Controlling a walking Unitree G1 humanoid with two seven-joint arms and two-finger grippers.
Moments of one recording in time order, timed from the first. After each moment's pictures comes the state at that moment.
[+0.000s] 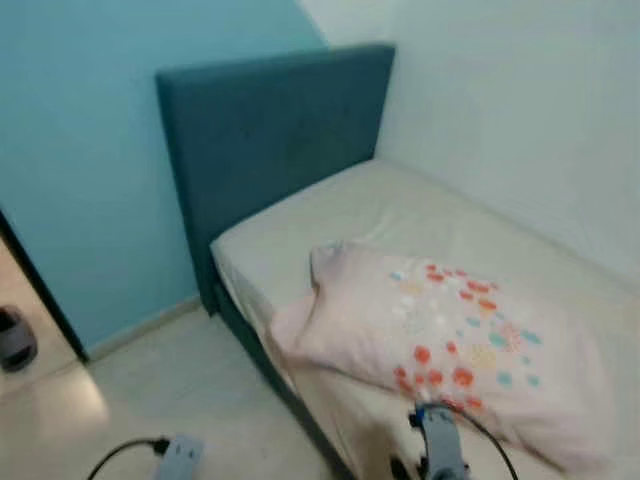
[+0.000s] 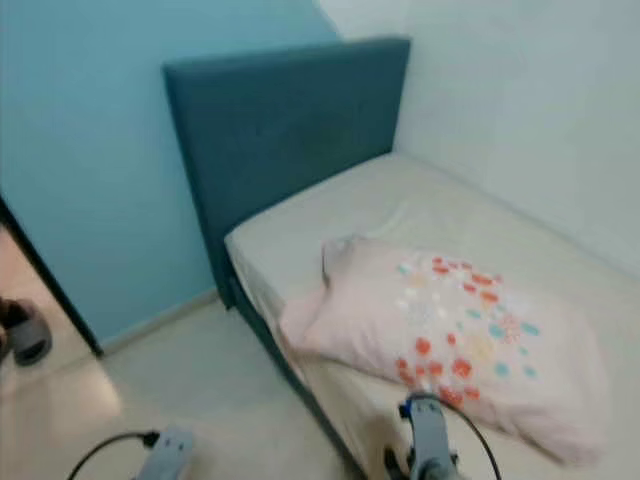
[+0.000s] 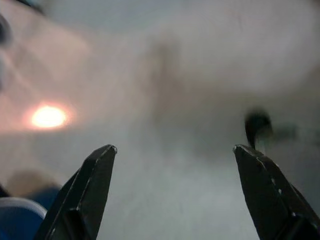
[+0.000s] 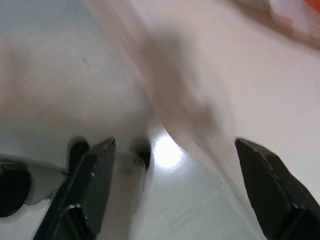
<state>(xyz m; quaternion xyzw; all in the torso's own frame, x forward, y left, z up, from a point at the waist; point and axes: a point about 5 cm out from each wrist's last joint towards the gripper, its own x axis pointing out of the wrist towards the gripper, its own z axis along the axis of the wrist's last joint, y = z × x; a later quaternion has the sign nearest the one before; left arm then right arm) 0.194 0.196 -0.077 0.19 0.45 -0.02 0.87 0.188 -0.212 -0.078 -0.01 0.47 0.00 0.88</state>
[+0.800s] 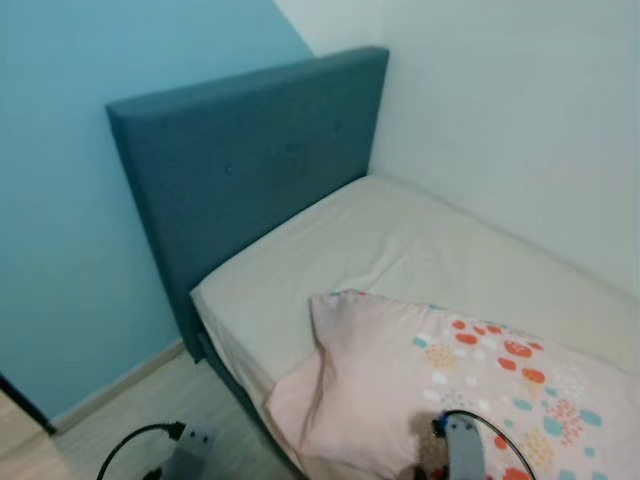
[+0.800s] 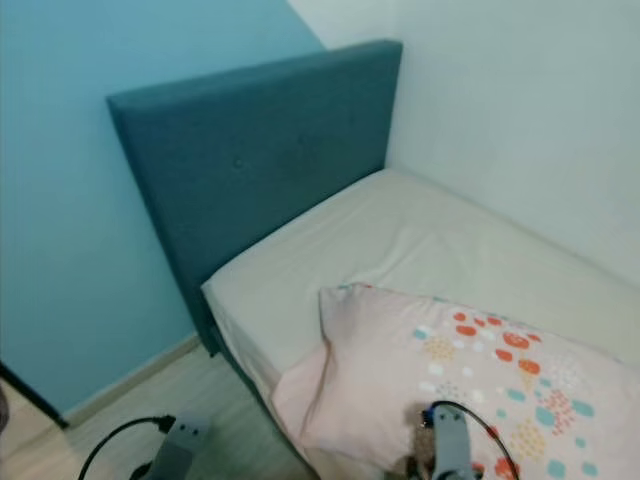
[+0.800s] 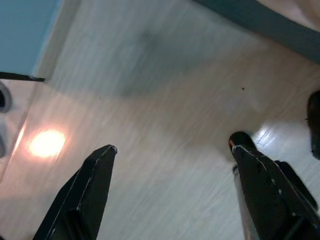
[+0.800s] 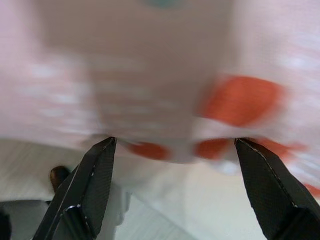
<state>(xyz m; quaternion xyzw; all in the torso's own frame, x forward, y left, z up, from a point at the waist) 0.193 0.190 -0.079 0.19 0.45 -0.03 0.87 0.196 -0.227 -0.071 0.04 0.46 -0.10 0.88</state>
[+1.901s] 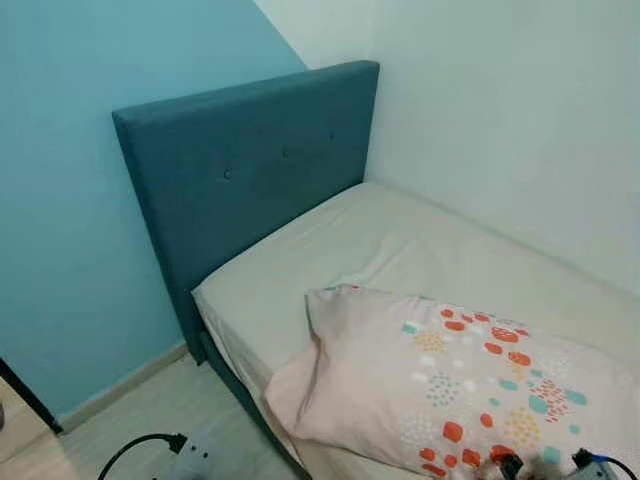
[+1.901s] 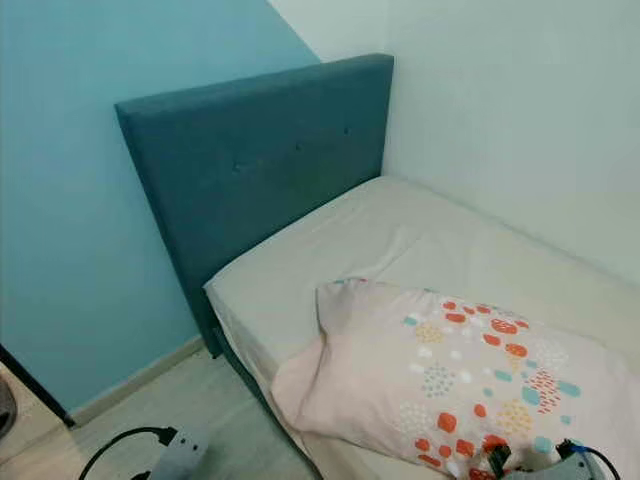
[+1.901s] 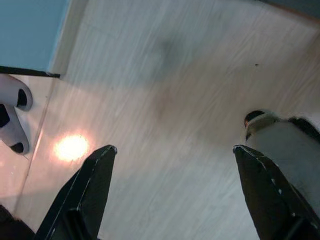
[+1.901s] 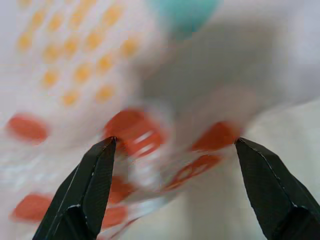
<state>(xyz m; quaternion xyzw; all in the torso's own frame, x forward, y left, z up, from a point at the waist) 0.179 0.197 -0.084 0.24 0.45 -0.05 0.86 0.188 -0.287 -0.056 0.40 0.27 -0.37 0.80</state>
